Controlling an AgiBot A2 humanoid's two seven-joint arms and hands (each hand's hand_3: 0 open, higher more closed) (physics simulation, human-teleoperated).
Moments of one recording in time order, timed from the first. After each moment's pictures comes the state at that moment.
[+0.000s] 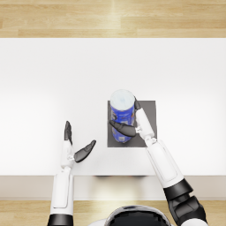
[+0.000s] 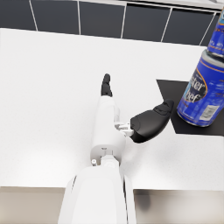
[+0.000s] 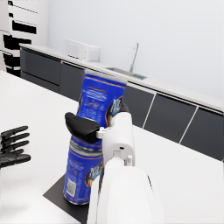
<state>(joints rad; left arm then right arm) 0.12 1.41 0.06 -1.34 1.31 0.00 -0.01 0.63 -1.53 0.51 1.28 1.47 -0.11 -0.34</state>
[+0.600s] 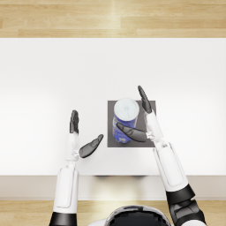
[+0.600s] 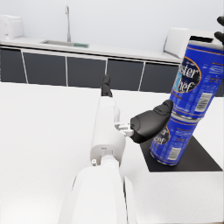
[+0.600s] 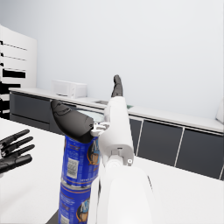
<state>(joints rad) 0.17 1.44 0.08 -1.57 1.31 0.00 0.00 0.59 -1.54 0.36 1.51 1.47 0.00 0.00</state>
